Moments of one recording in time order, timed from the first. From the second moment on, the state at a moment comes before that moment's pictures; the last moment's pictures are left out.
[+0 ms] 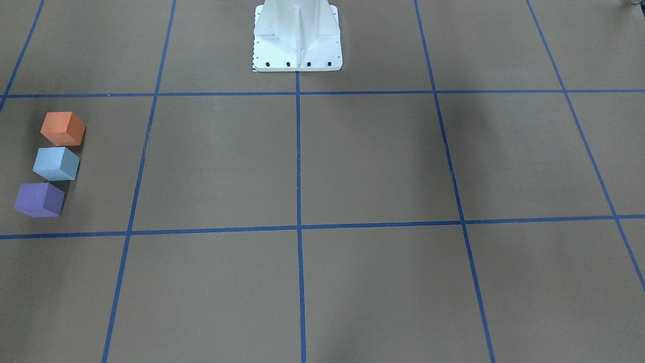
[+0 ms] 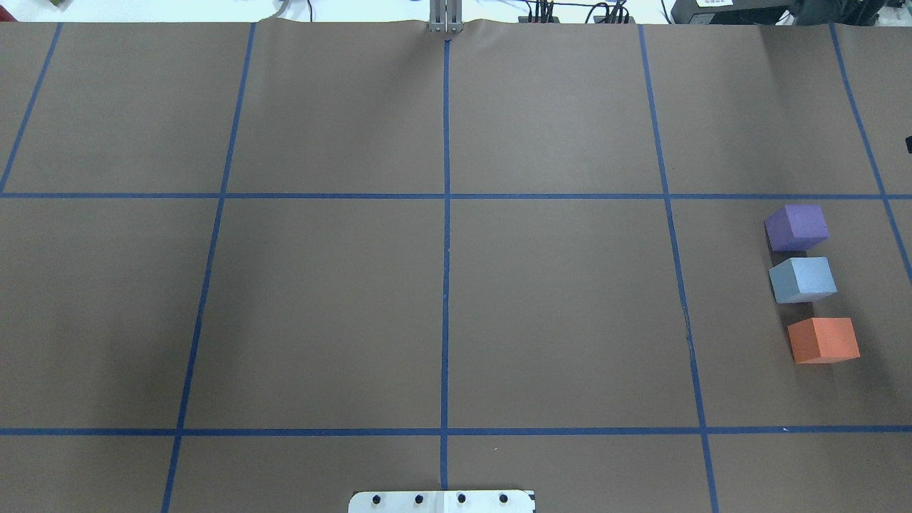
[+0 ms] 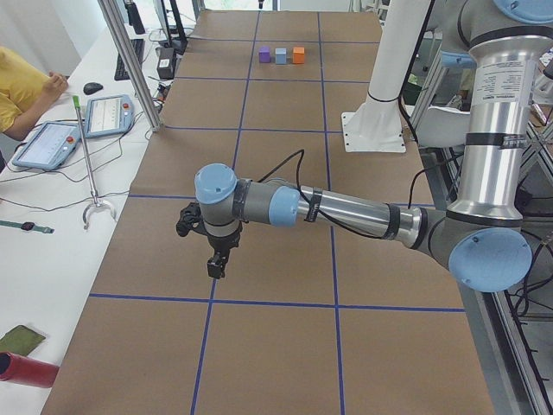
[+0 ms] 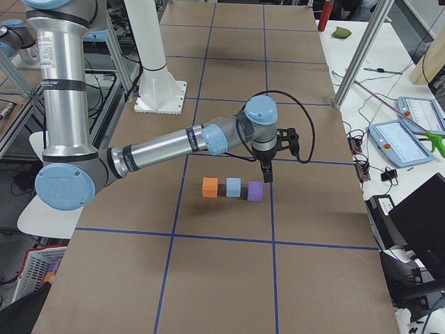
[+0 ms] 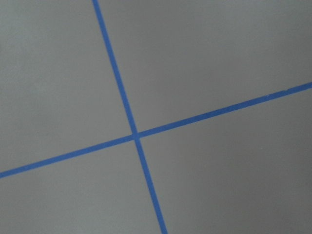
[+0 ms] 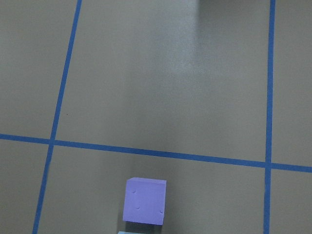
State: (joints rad) left arm -1.54 -1.59 -1.73 -1.52 -2.33 0.11; right arm 1.41 -1.55 1.88 -1.46 2.36 0.31
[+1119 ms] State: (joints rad) left arm -1.60 -1.52 -1.76 -1.61 -2.33 0.09; right arm 1.39 -1.52 1.84 -1.46 2.37 0.31
